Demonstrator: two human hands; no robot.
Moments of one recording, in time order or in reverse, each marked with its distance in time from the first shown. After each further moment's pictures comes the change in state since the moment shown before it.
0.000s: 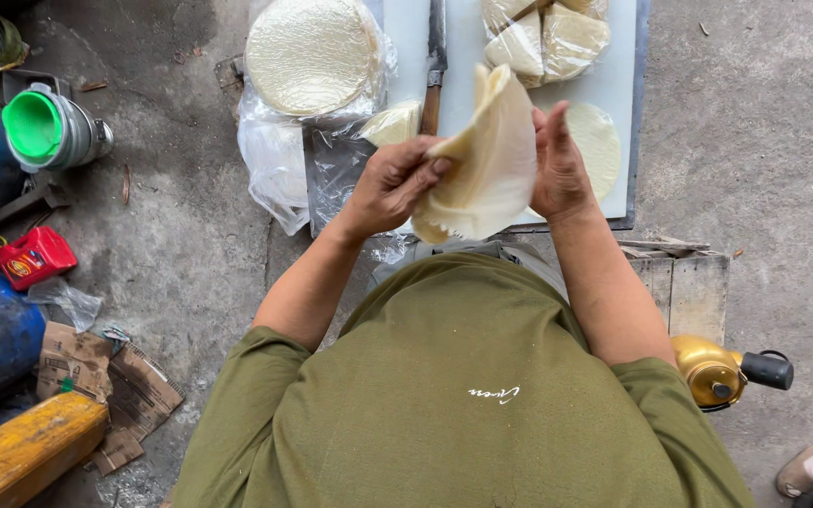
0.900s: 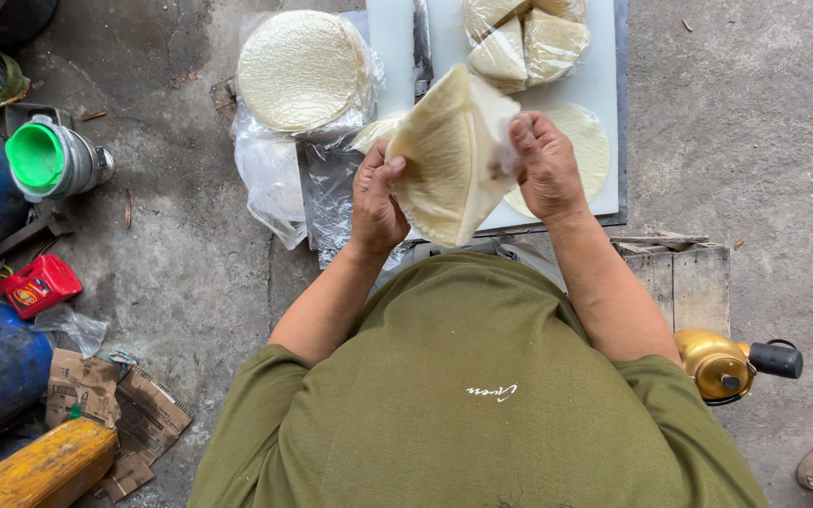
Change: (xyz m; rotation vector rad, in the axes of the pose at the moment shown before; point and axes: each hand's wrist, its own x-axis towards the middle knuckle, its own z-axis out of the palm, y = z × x) left_hand -0.017 -0.044 0.019 -0.786 0.339 0.008; right_hand -0.005 0.008 -0.013 -0.223 0.127 -0.171
